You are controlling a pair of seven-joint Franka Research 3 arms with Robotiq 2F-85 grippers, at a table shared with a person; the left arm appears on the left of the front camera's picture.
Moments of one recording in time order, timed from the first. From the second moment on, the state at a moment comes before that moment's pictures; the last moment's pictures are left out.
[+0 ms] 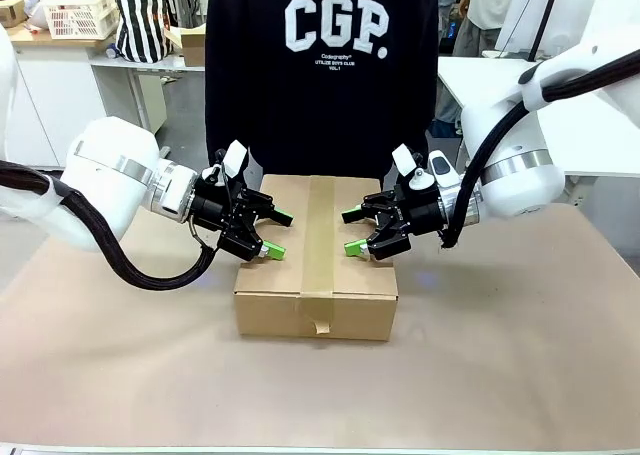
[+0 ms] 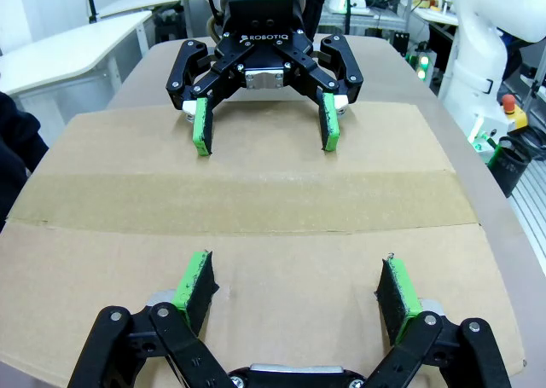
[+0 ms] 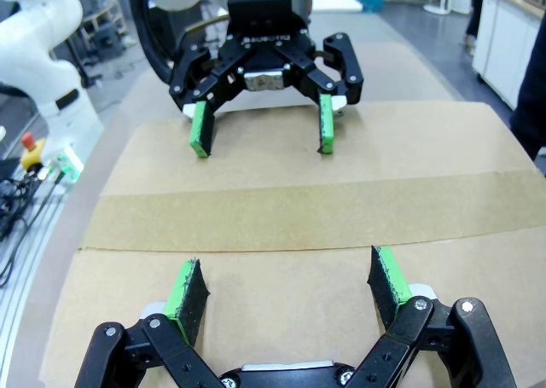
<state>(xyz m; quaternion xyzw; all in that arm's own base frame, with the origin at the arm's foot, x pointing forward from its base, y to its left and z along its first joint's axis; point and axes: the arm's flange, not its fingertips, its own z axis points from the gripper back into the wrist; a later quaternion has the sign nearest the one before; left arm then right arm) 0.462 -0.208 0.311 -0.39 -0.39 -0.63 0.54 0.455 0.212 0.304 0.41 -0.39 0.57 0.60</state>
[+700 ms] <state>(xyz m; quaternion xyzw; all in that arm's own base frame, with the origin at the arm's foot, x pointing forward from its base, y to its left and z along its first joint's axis) 0.460 -0.202 0.327 -0.41 -0.37 -0.62 0.56 0.450 0.216 0.316 0.44 -0.35 0.56 0.61</state>
